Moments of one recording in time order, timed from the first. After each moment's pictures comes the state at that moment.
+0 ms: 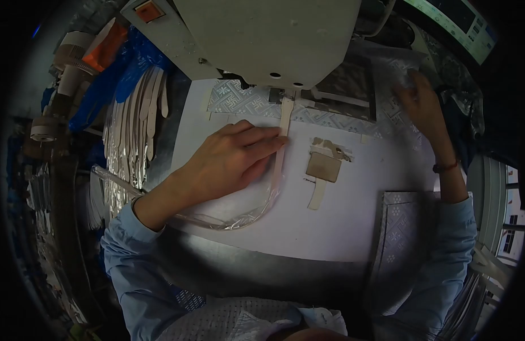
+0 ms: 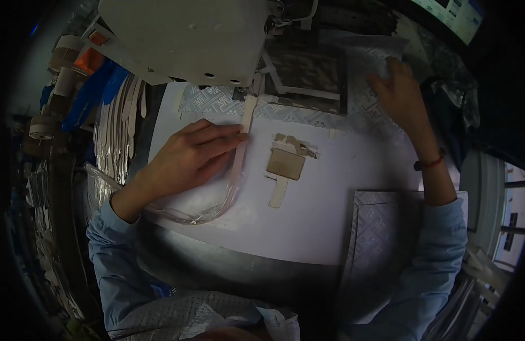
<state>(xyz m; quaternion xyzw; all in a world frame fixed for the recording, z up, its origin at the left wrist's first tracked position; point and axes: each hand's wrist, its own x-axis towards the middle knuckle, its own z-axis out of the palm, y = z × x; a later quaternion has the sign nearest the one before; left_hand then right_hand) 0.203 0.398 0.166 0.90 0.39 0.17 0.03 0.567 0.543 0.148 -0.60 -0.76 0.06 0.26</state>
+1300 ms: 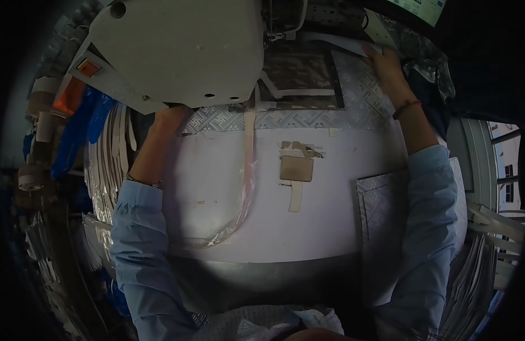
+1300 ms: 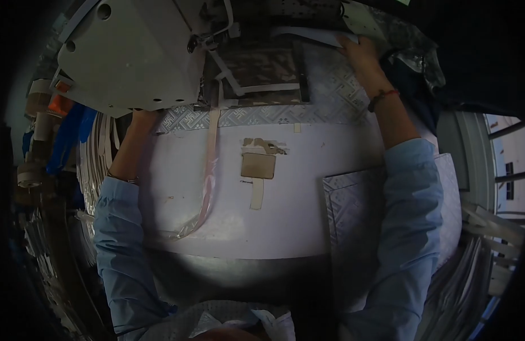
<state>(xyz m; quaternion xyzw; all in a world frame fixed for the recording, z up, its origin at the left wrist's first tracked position) 0.107 0.562 0.073 0.80 0.51 0.28 -0.14 0.597 0.619 0.115 -0.59 -0.49 0.36 0.53</state>
